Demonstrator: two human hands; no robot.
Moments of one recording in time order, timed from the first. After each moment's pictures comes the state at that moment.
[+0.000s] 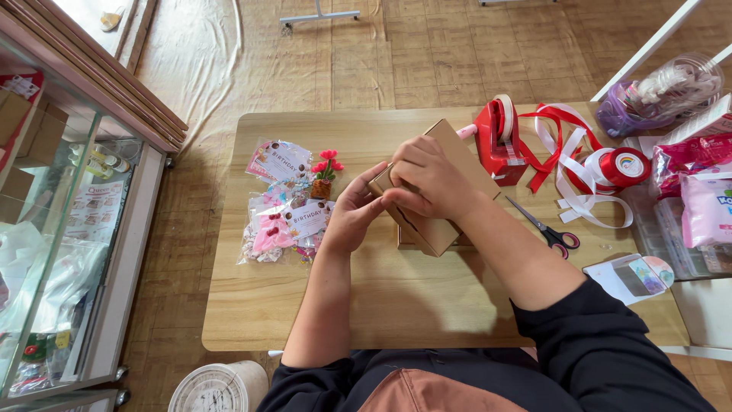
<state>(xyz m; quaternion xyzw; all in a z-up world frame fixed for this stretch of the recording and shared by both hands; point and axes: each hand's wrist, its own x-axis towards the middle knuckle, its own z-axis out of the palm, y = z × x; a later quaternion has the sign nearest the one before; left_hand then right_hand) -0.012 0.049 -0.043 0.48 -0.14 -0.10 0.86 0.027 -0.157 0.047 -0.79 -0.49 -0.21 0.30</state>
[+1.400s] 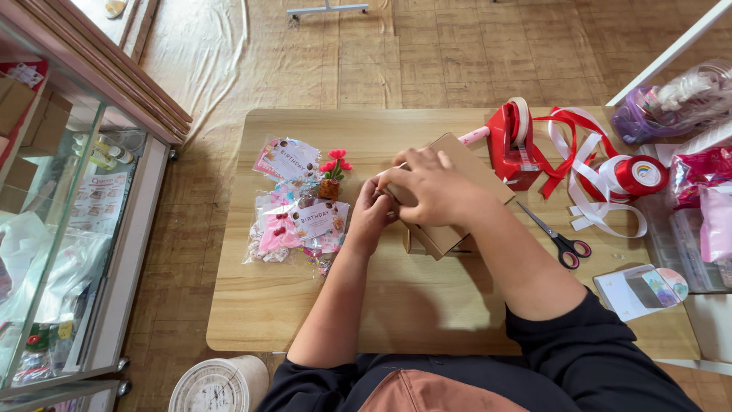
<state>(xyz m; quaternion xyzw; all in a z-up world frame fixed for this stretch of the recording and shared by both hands) 0.006 0.032 -0.090 0.51 0.02 -0.09 0.86 0.026 -0.131 0.064 -0.92 -0.34 0.09 0.15</state>
